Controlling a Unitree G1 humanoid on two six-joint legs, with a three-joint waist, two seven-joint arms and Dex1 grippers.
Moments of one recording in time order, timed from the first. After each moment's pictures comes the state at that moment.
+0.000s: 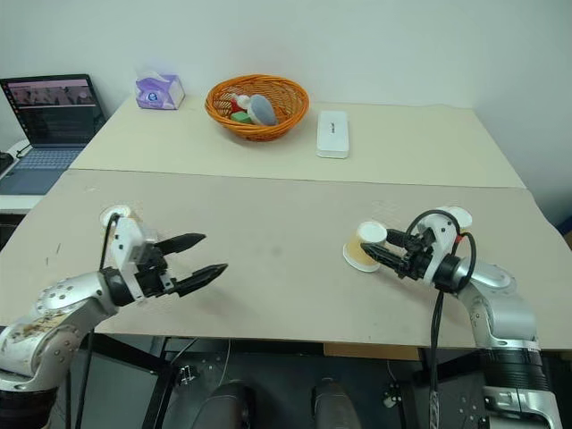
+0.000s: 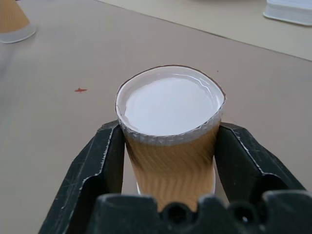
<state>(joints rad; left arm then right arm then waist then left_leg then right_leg) -0.04 0.70 0.21 -0.40 -0.63 0.55 -0.76 -0.30 -0.65 -0.17 0.10 0.47 0.36 0.93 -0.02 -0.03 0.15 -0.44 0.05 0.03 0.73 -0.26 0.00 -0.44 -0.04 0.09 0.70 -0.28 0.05</state>
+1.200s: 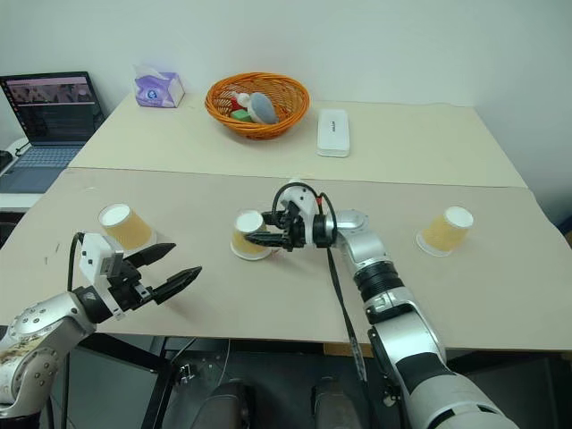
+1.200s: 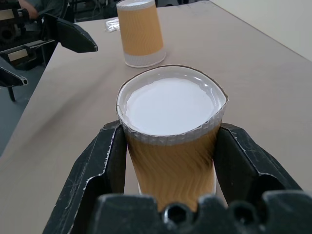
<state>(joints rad) 0.09 0.65 0.30 -0.44 -0.64 0.51 -0.71 -0.89 -0.18 0.20 0.68 0.21 0.12 1.15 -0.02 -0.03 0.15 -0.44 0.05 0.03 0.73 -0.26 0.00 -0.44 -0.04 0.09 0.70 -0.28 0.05</state>
